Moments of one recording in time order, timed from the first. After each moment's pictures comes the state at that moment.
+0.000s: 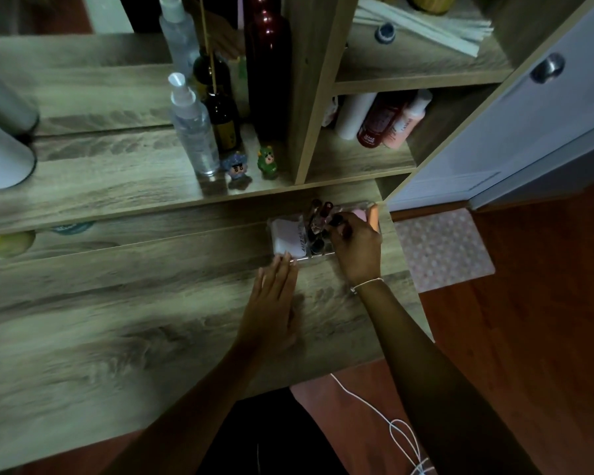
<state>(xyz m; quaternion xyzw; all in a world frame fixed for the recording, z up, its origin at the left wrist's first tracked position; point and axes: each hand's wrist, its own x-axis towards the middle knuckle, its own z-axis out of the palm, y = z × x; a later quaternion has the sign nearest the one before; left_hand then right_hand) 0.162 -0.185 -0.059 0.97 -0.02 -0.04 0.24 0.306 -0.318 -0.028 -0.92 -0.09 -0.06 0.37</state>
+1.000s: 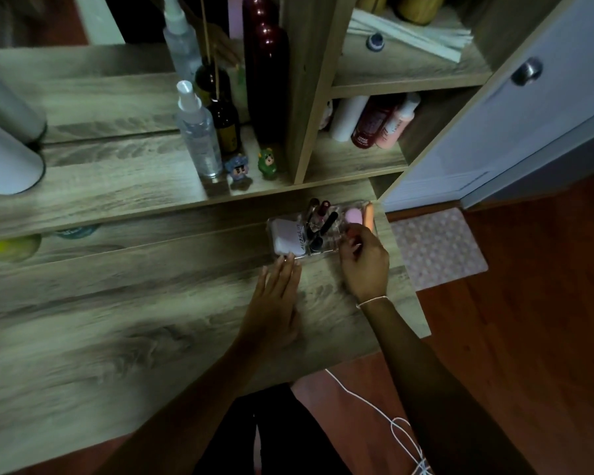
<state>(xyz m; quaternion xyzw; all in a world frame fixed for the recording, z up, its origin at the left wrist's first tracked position) 0.160 -0.181 -0.053 0.98 -0.07 -0.05 0.21 0.268 -0.336 -0.020 -0.93 -0.03 -0.05 0.36</state>
